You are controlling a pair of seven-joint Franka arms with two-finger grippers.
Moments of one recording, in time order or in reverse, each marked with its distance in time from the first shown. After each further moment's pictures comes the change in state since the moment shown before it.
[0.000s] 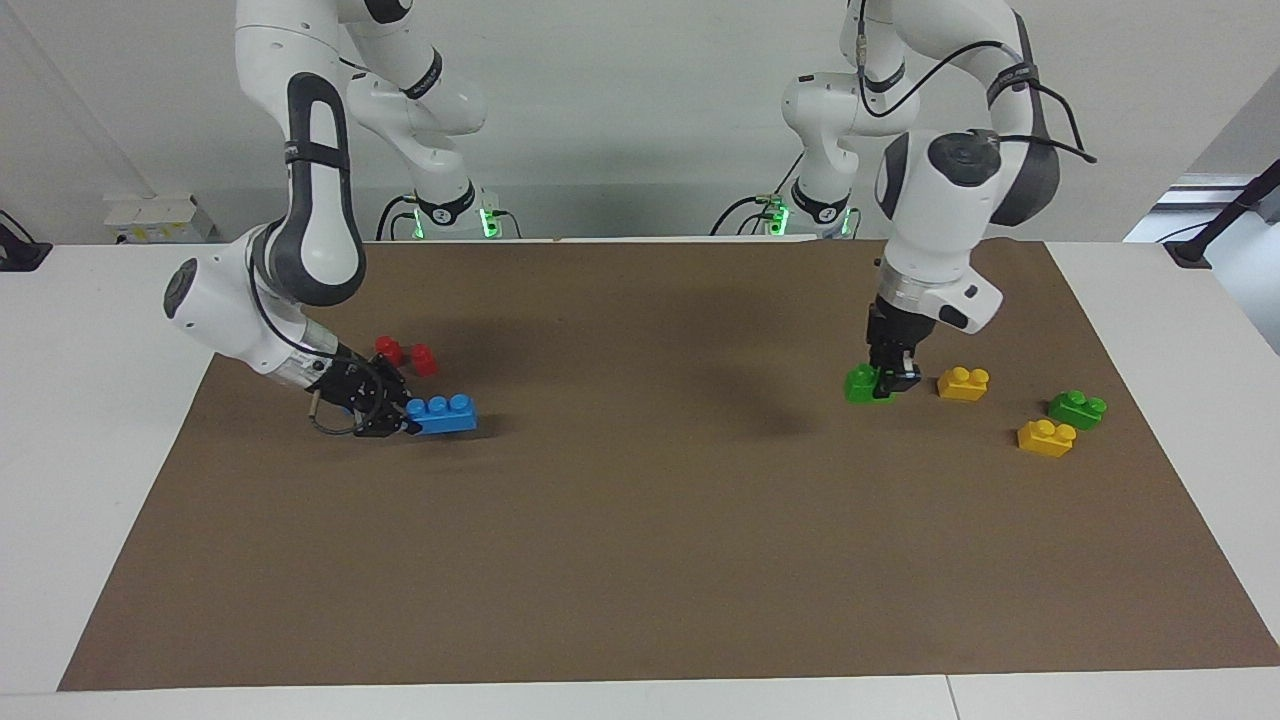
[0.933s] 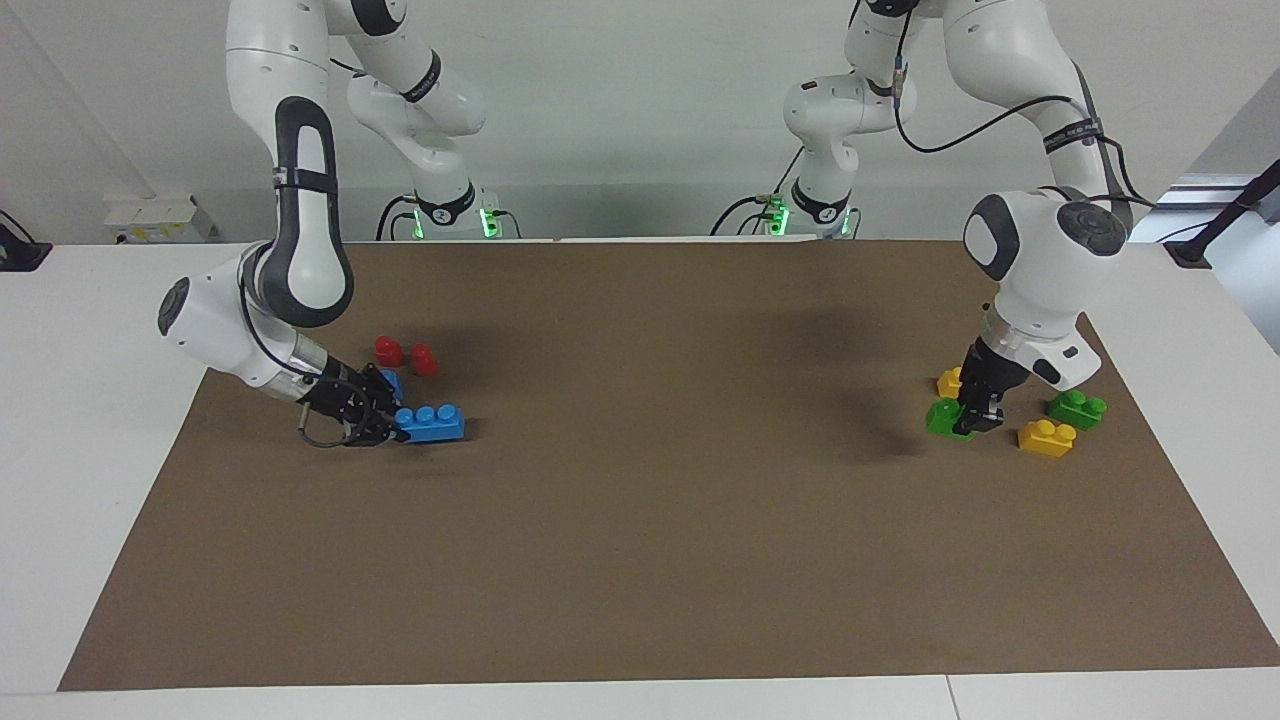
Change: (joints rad) left arm 0.192 0.141 0.000 -0.012 -0.055 0.156 0.455; right arm -0.018 0.045 0.004 -0.001 0.000 0.020 -0.022
